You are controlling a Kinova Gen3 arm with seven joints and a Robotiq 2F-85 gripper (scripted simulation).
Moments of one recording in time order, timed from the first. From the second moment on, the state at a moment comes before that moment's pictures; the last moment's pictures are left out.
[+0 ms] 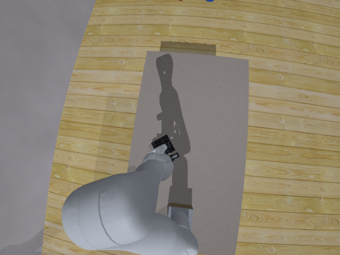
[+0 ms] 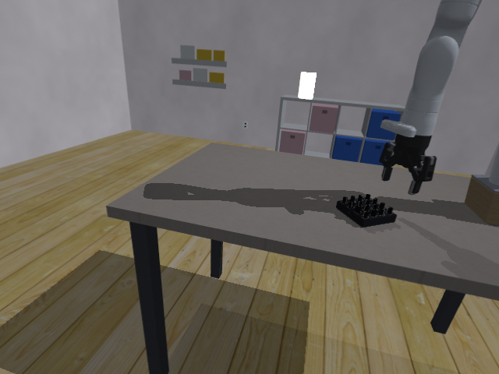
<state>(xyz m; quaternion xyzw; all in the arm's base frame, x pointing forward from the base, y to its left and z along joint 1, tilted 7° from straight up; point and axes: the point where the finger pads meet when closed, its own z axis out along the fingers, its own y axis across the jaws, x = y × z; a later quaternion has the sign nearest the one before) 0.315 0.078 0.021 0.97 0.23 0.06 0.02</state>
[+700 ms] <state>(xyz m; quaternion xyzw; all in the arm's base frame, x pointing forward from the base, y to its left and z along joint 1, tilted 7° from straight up) 0.315 0.079 0.021 0.97 0.24 0.05 0.02</state>
